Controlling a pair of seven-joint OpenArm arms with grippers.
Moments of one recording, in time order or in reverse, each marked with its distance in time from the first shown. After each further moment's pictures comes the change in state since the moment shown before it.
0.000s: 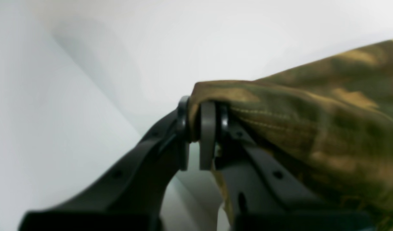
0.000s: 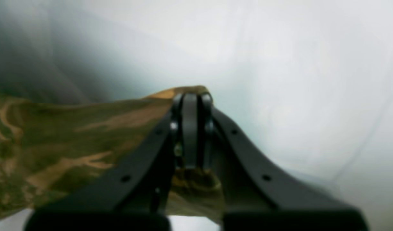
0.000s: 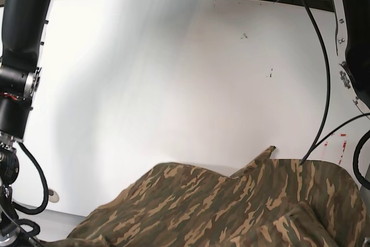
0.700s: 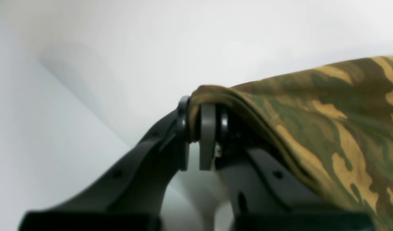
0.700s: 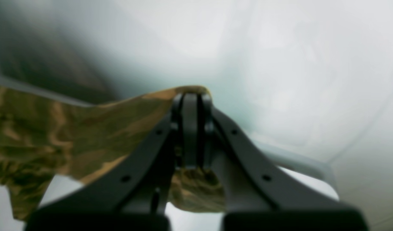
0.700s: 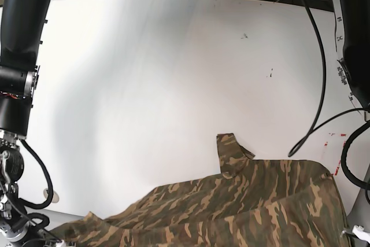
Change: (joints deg) left arm 5.0 0.3 4.4 4.6 -0.7 -0.2 2.4; right arm -2.0 0.7 -3.7 2.1 -0.5 -0.2 -4.3
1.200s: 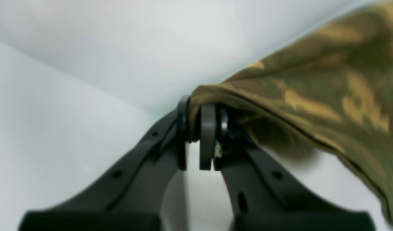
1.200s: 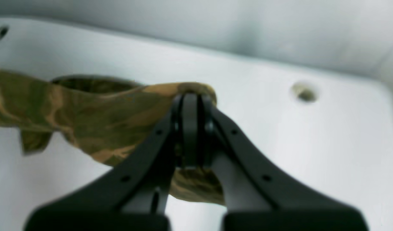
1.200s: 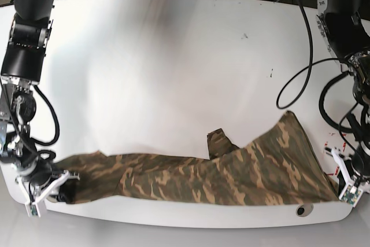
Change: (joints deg) left arm 25.4 3.7 -8.9 7.4 -0.4 -10.4 14.7; right arm -26.3 0.9 11.6 10.1 2.8 -0.5 -5.5
